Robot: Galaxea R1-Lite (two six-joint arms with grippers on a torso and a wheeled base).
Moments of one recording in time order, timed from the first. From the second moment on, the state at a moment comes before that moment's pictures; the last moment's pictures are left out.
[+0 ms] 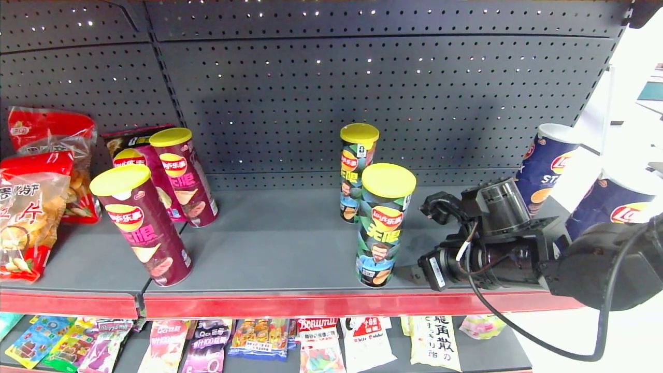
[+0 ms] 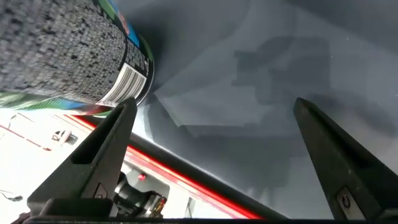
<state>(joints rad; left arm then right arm) 0.01 0.00 0.00 0.01 -0.05 0.02 0.53 1.80 -0.83 -0.22 -0.04 0.01</state>
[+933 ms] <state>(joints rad) 0.01 0.00 0.00 0.01 -0.05 0.02 0.54 1.83 -0.87 -0.22 -0.06 -0.03</state>
